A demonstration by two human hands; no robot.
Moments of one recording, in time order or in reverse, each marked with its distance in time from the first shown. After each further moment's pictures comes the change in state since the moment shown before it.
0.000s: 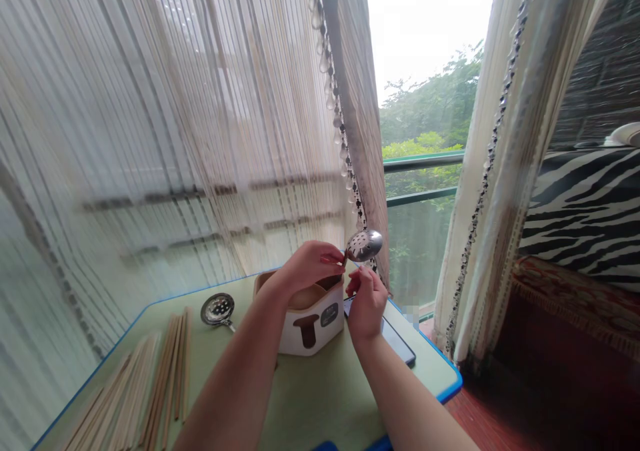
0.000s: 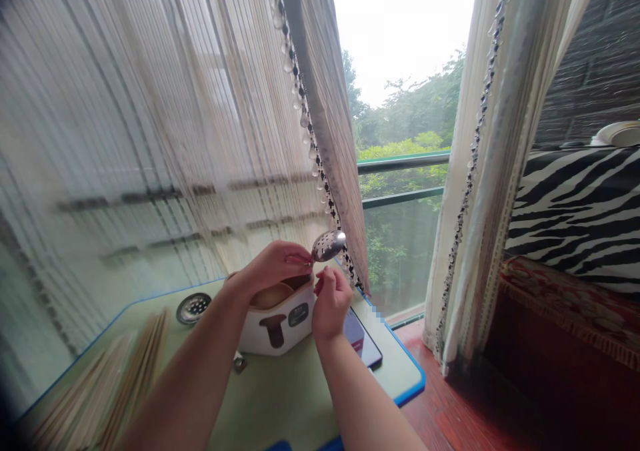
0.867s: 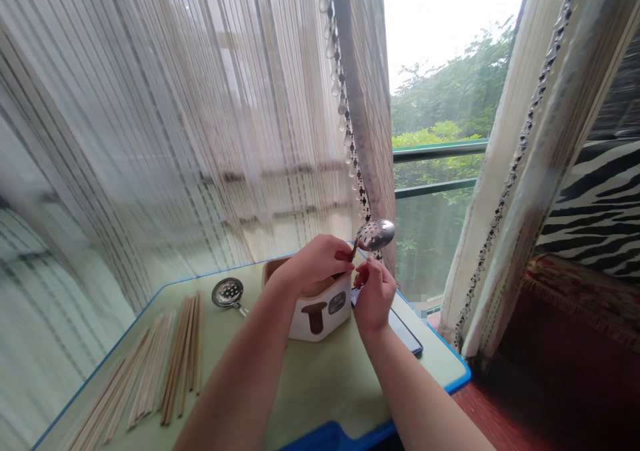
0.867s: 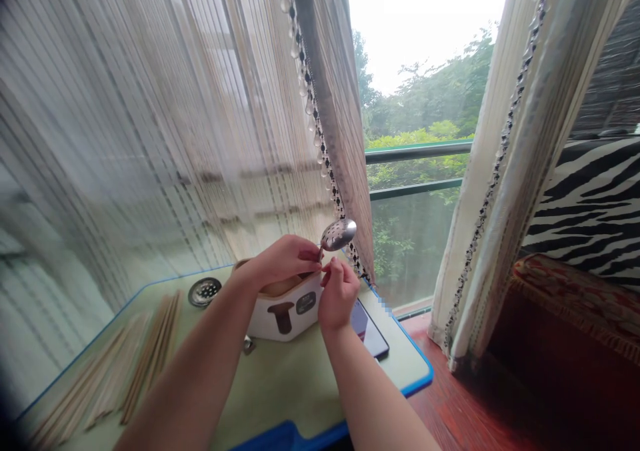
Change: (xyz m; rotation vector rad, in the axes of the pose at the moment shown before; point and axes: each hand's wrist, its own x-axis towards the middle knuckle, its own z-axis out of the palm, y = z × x) left_hand -0.005 0.016 -0.002 0.347 -0.228 -0.040; right_hand -0.002 0.005 0.003 -0.009 0.010 -0.009
